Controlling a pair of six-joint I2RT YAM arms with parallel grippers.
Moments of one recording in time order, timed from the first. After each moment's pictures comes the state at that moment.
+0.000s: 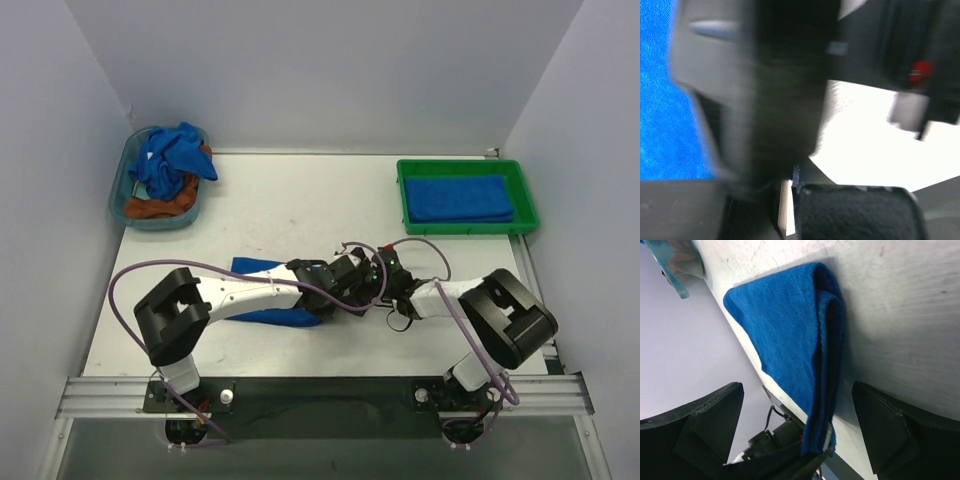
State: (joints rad) left arm -1.09 1.73 1.20 -0.66 -0.24 -0.53; right arm 0.61 1.56 0.46 0.44 -0.31 1.40
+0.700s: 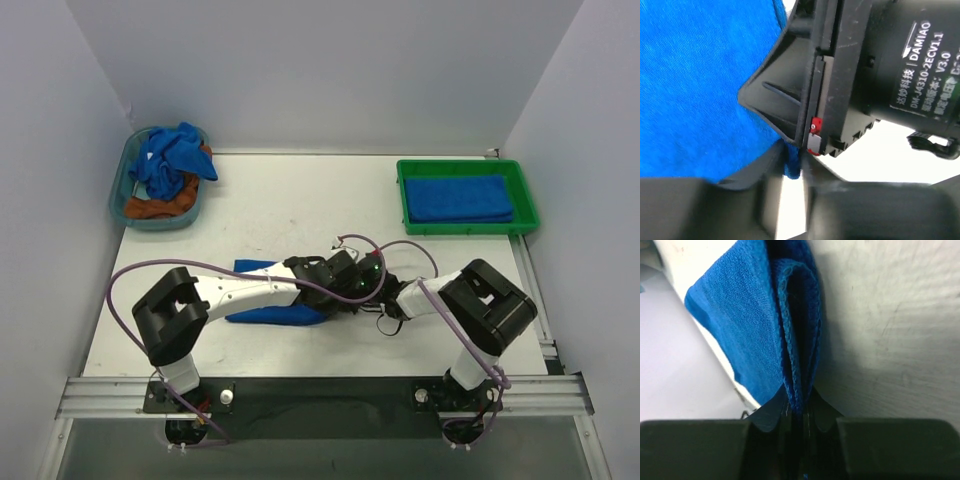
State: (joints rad) left arm -1.07 1.73 1.20 -0.61 -0.22 -0.59; right arm 0.69 1.69 0.50 0.47 -0.25 1.40
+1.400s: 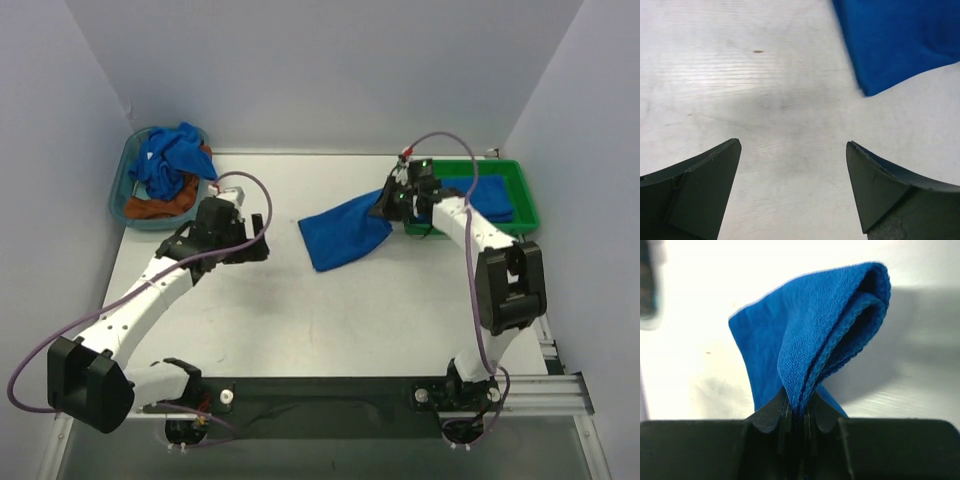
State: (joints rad) left arm -0.50 1.23 1.01 -0.56 -0.06 -0.46; right arm 0.27 1.73 1.19 -0.25 -0.30 0.54
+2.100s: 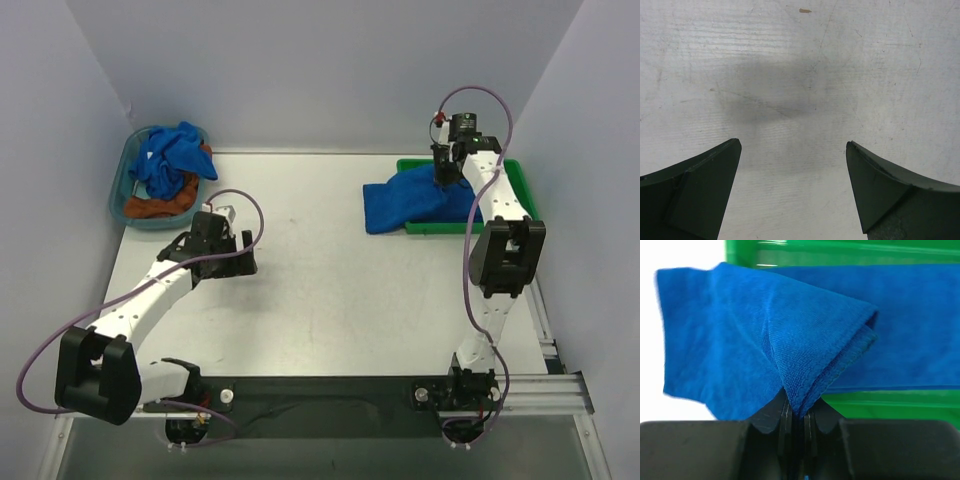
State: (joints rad) left arm -0.30 1.24 0.83 -0.51 0.01 -0.38; right arm 0.02 2.04 1.89 -0.78 0.00 -0.07
